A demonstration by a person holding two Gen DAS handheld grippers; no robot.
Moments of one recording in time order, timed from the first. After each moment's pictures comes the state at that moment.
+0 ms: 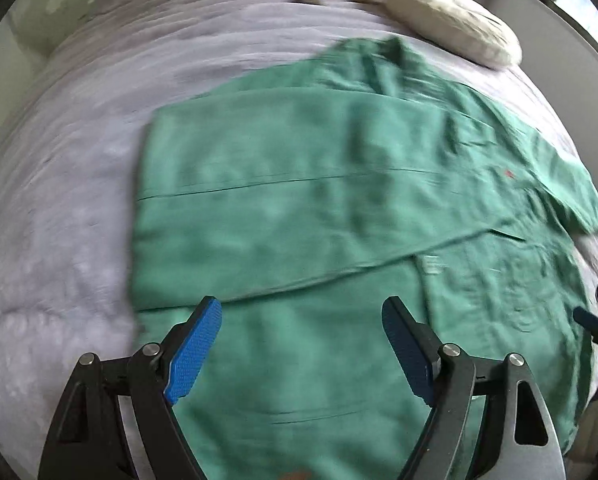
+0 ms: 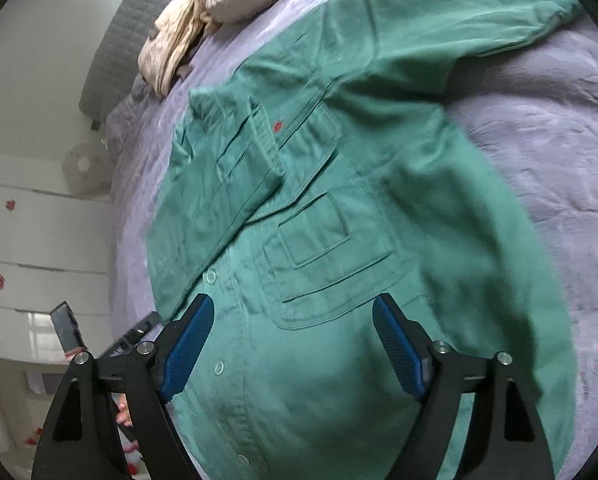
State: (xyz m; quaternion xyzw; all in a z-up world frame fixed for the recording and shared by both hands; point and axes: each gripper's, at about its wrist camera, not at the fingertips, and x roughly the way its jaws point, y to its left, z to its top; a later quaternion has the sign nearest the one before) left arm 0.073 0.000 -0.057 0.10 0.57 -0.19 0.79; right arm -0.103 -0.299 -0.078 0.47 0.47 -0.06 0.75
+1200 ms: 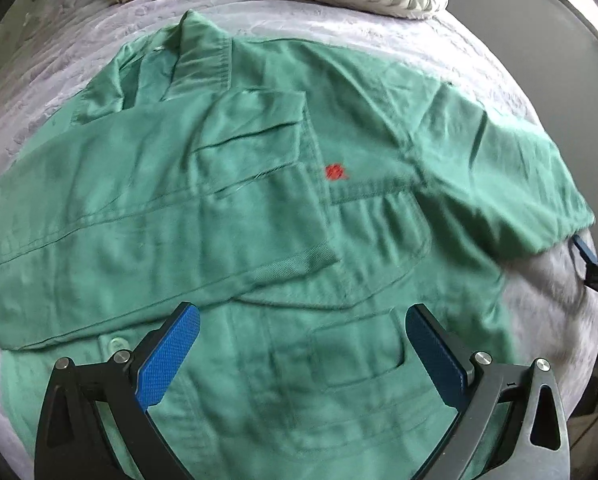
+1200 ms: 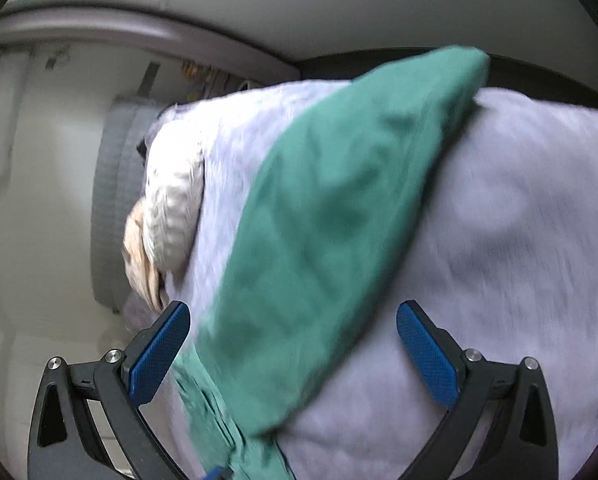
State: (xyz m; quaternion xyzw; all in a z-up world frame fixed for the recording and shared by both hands) left arm 0.047 -0.237 -0.087 0.10 0.60 -0.24 0.76; right arm -0.161 -0.605 -0.099 0.62 0.25 -0.19 0.72
